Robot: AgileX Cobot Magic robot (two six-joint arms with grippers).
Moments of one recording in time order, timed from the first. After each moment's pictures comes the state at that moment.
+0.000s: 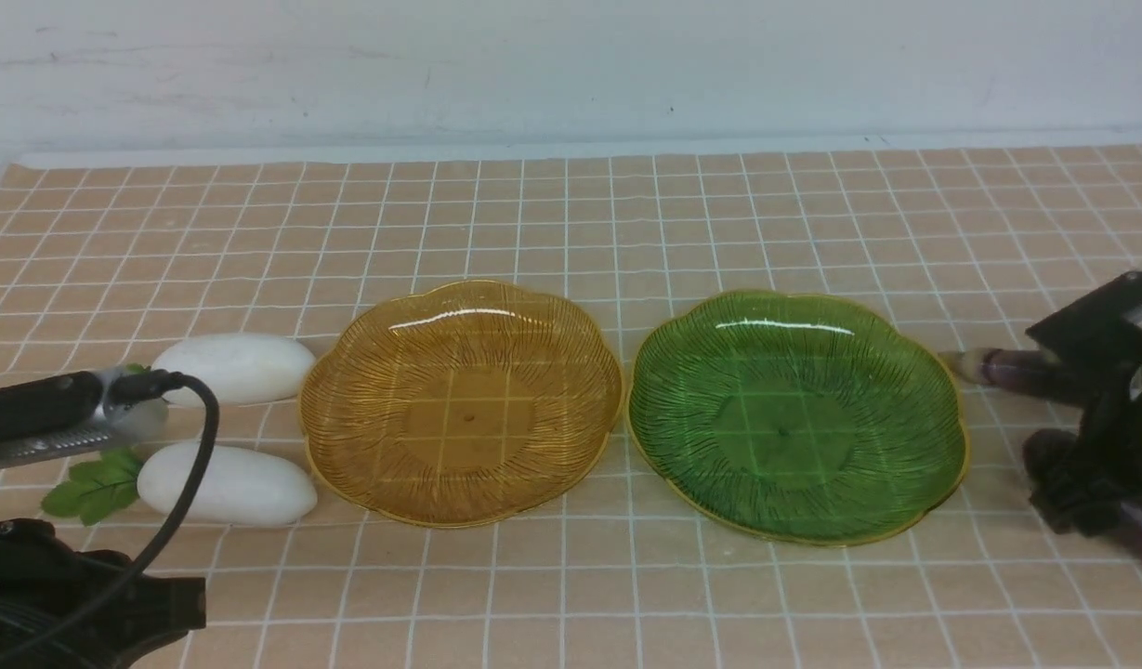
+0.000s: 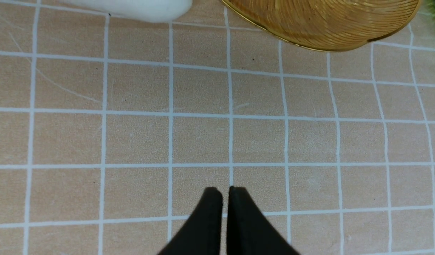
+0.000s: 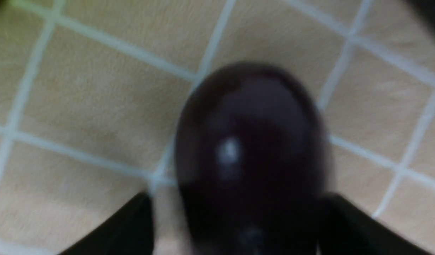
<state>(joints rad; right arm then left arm) 0.03 1.80 -0.97 -0.25 0.70 -0.23 -0.06 0.87 -0.59 -0.35 0.82 0.00</state>
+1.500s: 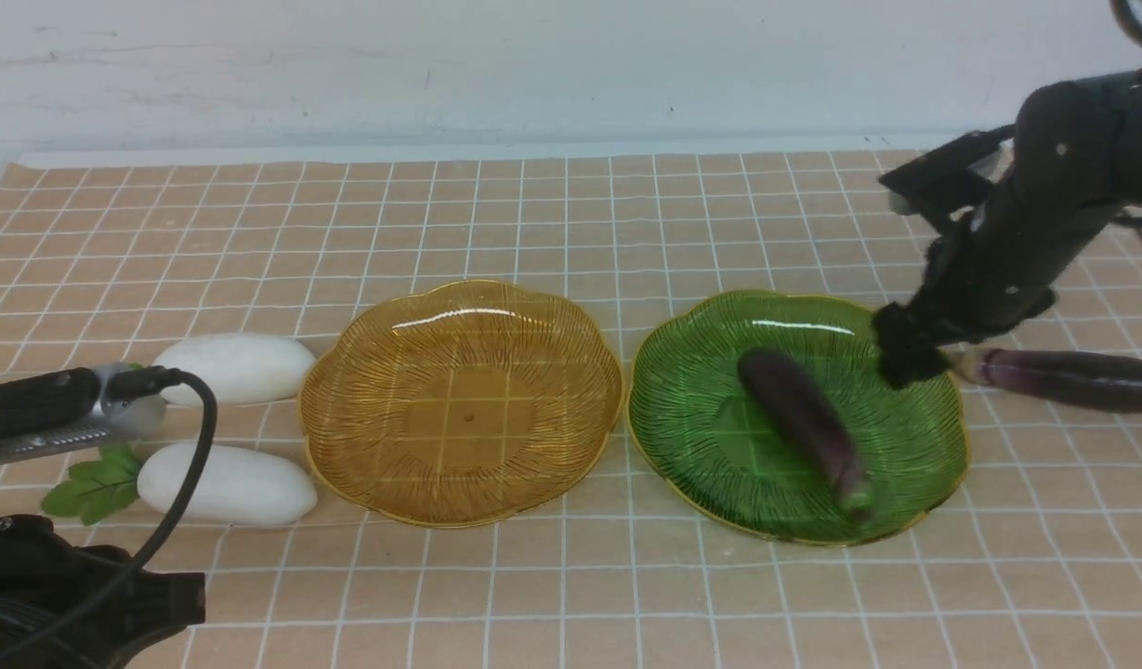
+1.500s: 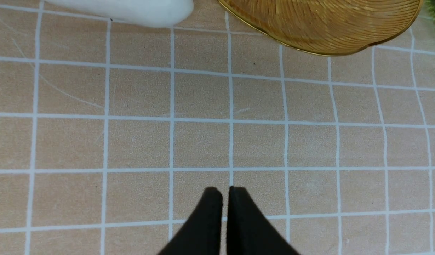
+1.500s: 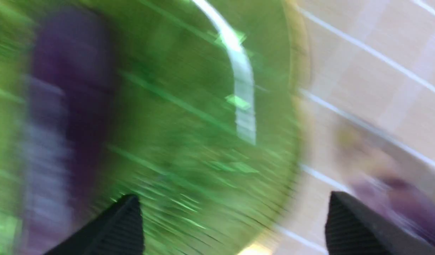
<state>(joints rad) 0.17 1.94 -1.46 -0.05 0.97 -0.29 -0.06 0.87 -0.59 -0.34 0.80 0.00</state>
